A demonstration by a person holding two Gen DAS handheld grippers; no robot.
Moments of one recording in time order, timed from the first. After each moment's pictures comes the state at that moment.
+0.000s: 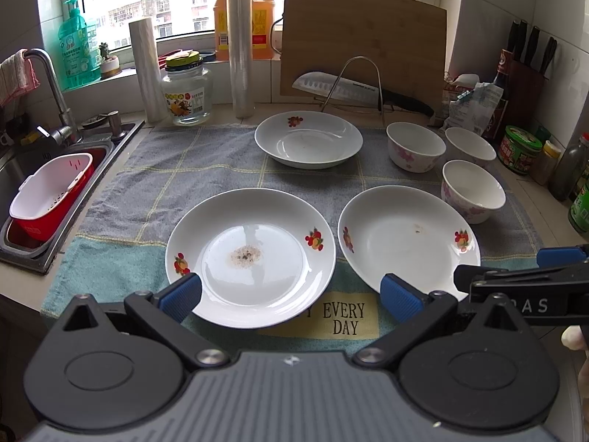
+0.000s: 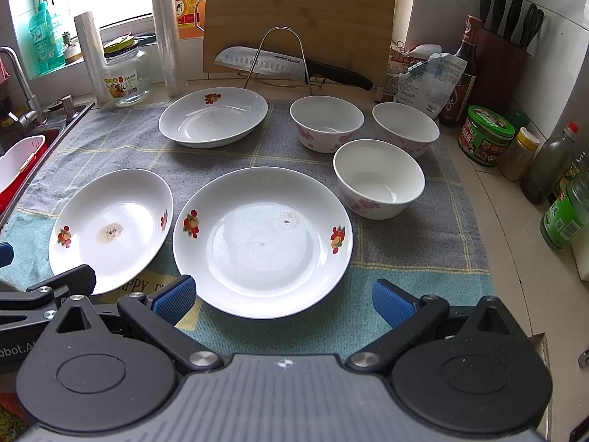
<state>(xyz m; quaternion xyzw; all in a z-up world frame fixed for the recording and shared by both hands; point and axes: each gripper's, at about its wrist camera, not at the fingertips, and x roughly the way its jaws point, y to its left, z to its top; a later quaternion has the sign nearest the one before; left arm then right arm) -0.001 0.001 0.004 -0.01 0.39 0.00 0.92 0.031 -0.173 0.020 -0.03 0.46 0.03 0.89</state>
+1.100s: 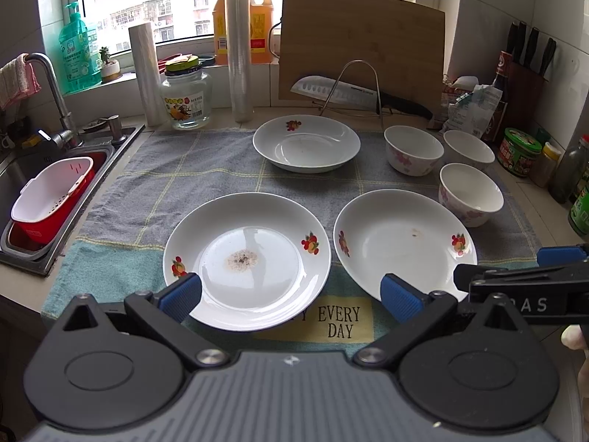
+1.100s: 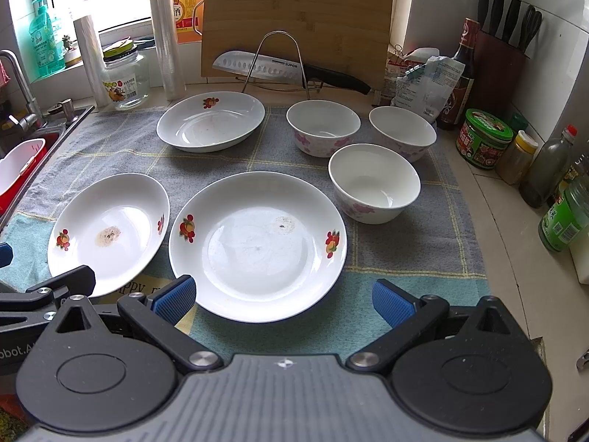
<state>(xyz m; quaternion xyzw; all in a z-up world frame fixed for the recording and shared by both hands) 0.001 0.003 0.007 -0.01 0.39 0.00 0.92 0.032 -0.178 0.020 -0.02 0.45 0.03 0.89</state>
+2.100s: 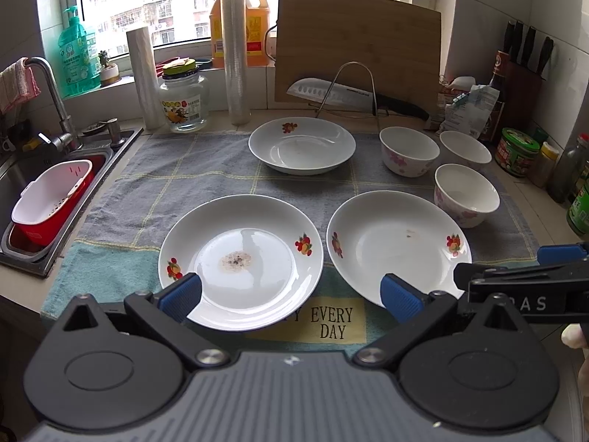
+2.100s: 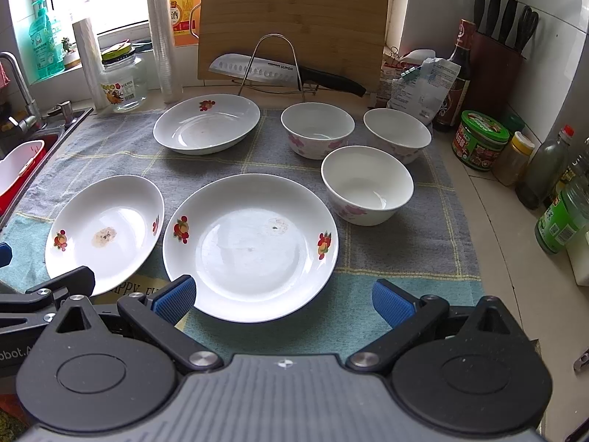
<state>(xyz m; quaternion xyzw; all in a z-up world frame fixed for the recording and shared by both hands) 0.002 -0.007 0.020 0.00 0.39 0.00 0.92 0.030 -0.185 0.021 -0.02 0.45 0.03 0.89</state>
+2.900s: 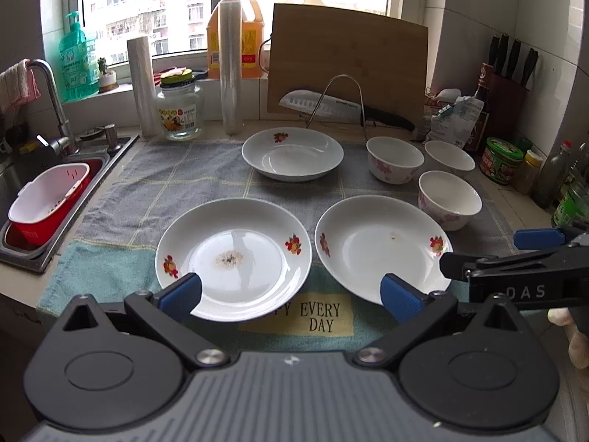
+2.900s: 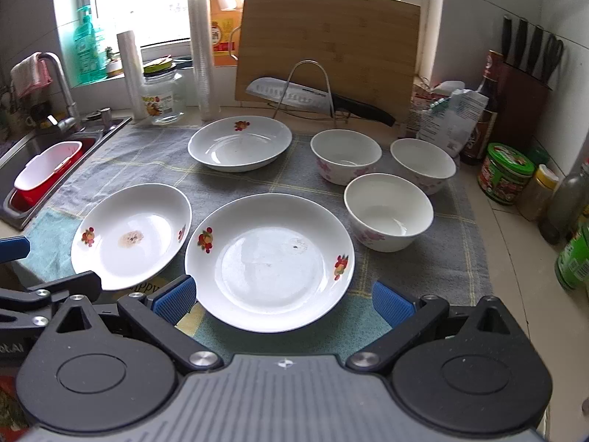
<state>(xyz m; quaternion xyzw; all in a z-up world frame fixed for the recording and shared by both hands) -0.025 -0.002 0.016 -0.01 0.37 -0.01 0.93 0.017 -0.196 0.023 -0.04 0.40 0.10 0.91</state>
